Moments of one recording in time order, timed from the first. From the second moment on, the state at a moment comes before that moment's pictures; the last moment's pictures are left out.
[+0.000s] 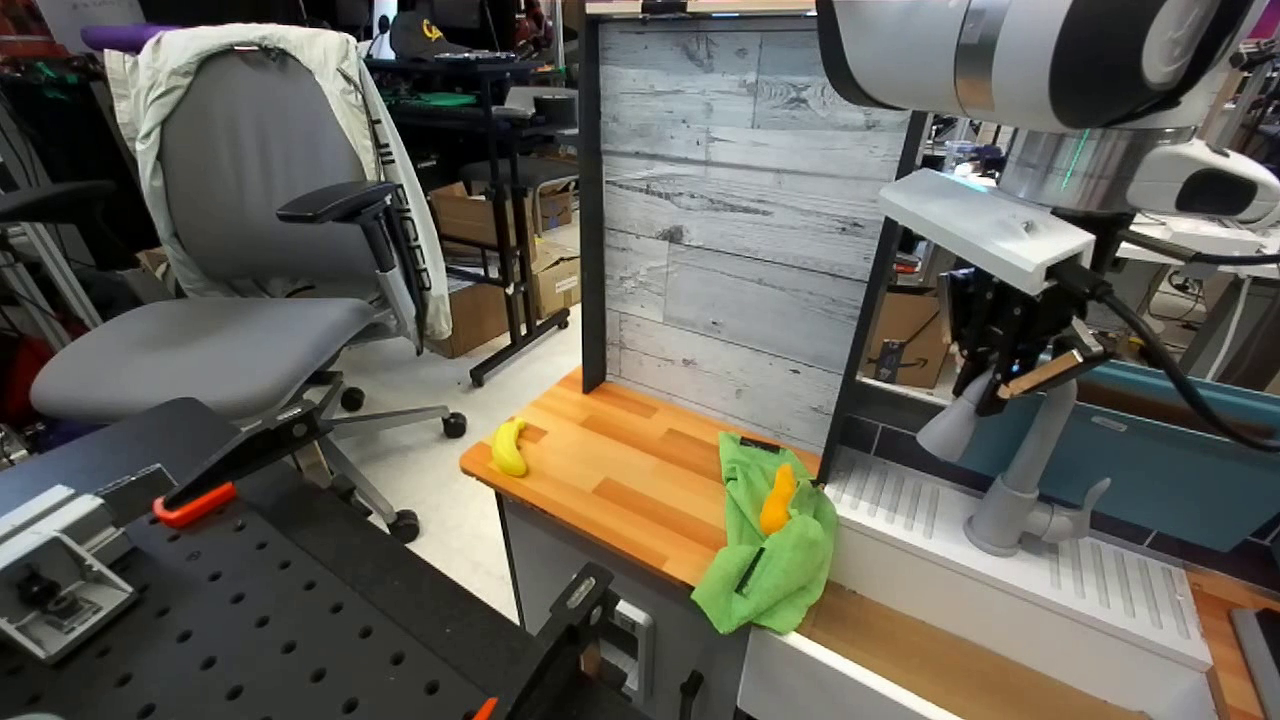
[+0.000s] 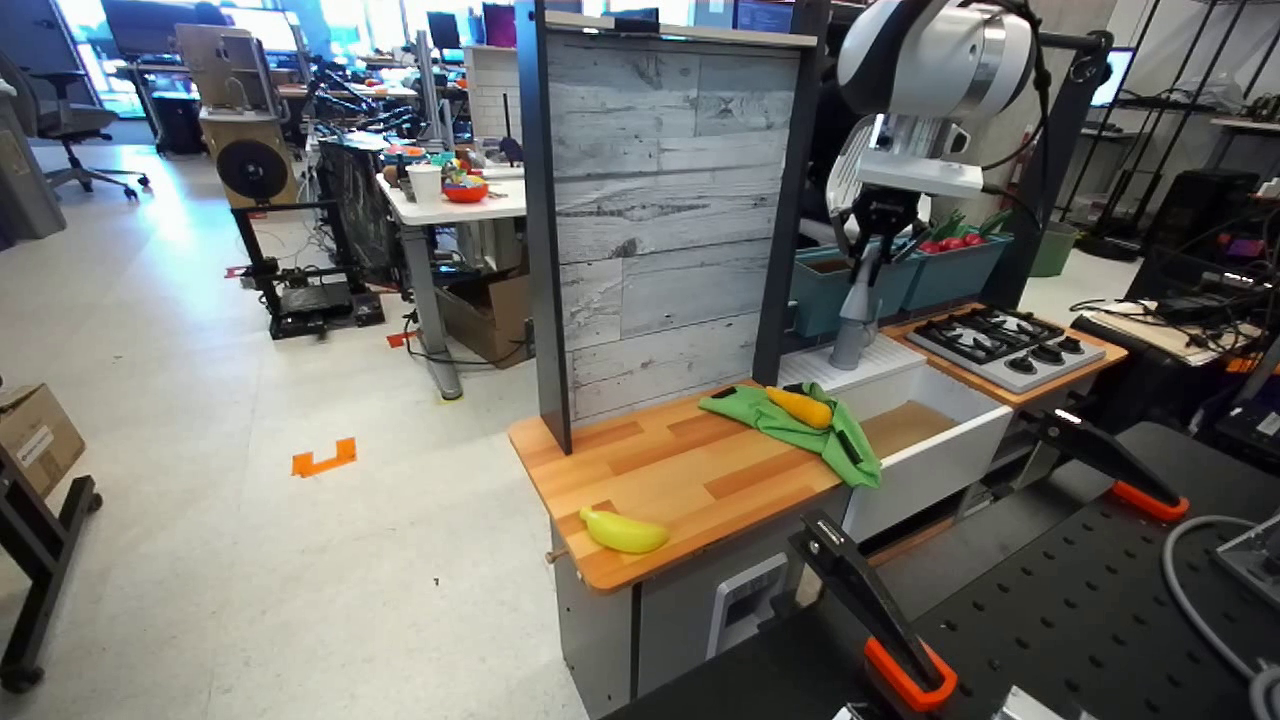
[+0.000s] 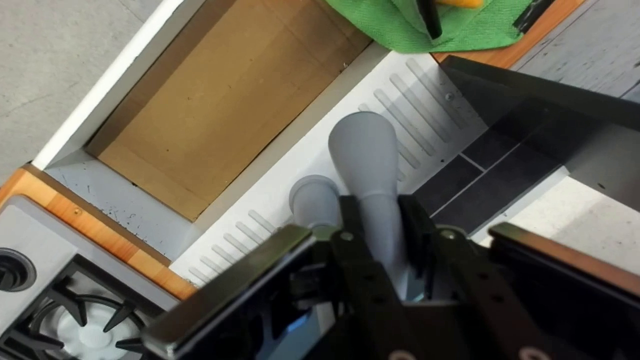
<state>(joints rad) -0.24 1.00 -0.16 -1.32 0.21 2.39 0.23</state>
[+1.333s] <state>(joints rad) -0.35 1.04 -0.13 -1.22 0.20 2.23 -0.20</state>
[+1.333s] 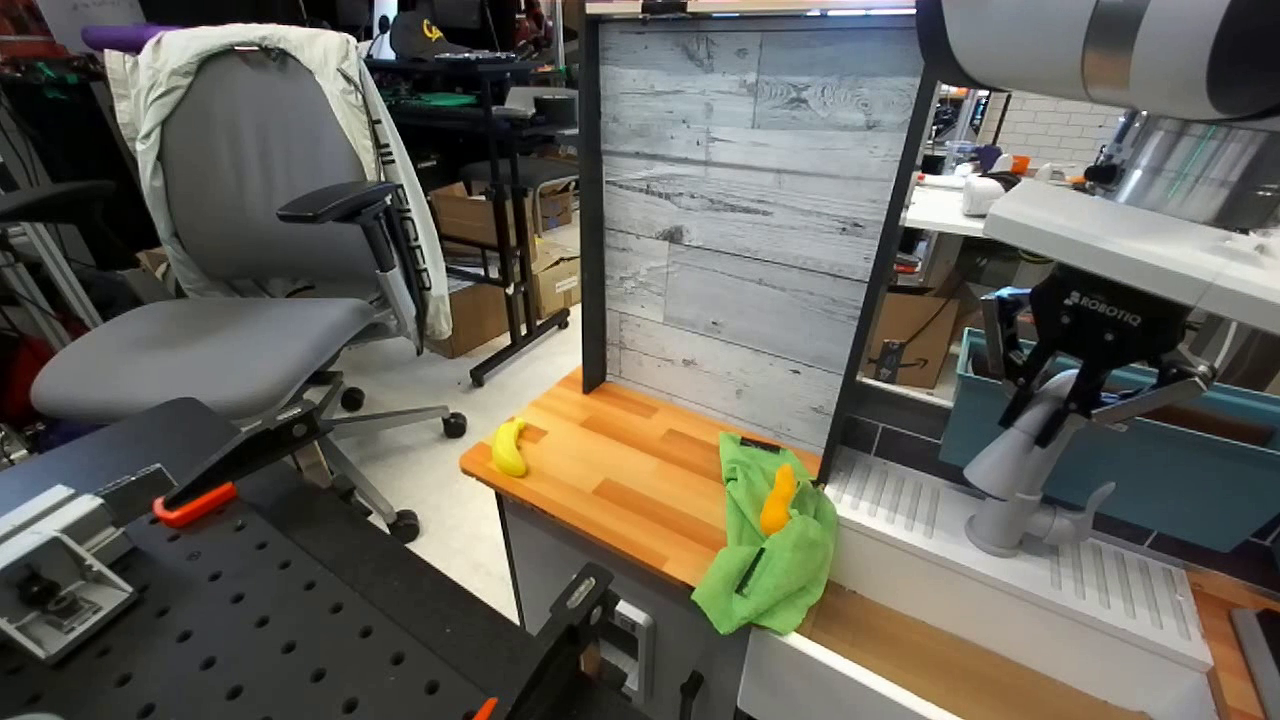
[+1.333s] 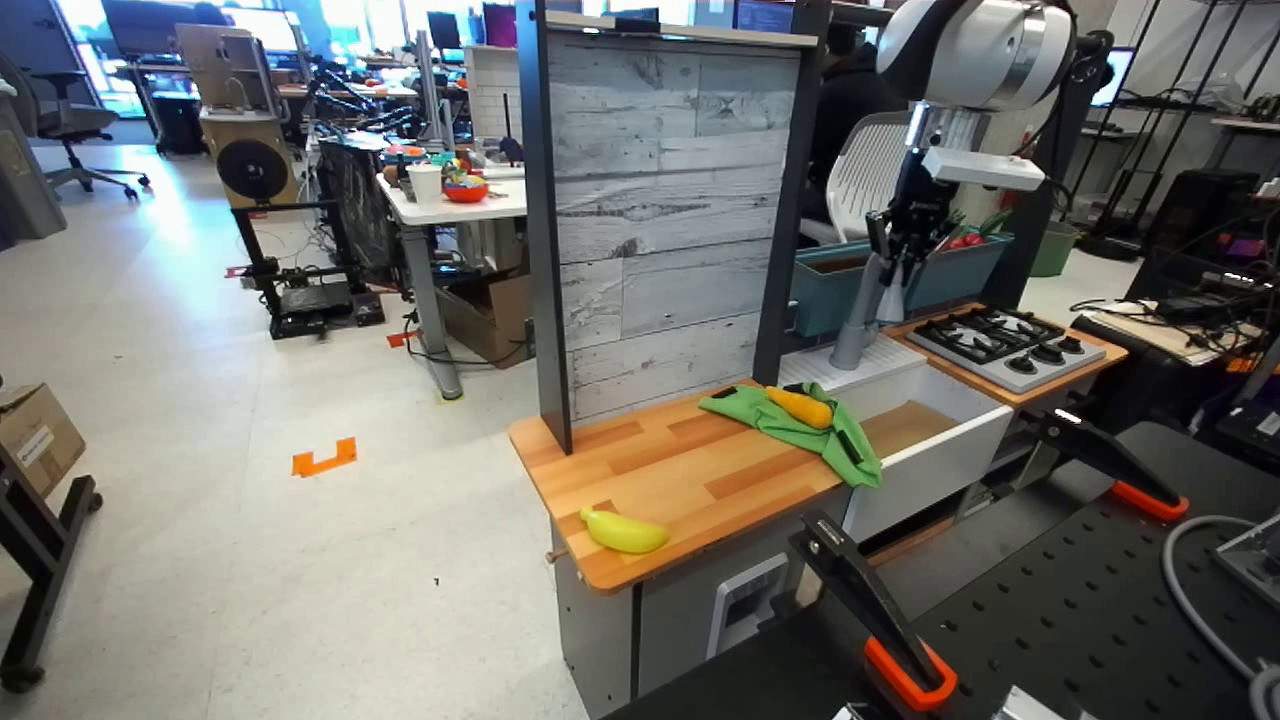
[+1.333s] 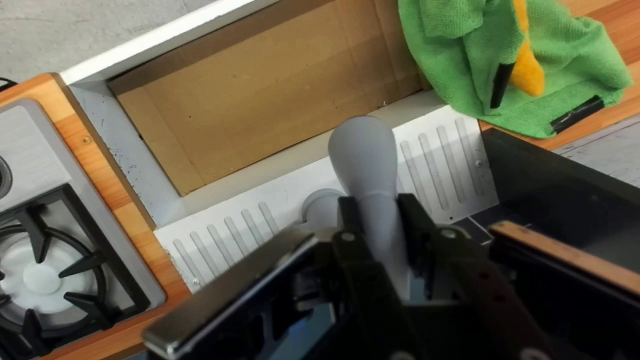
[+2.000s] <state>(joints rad) -0.35 1.06 -0.14 -1.20 0.10 2.23 -0.20</state>
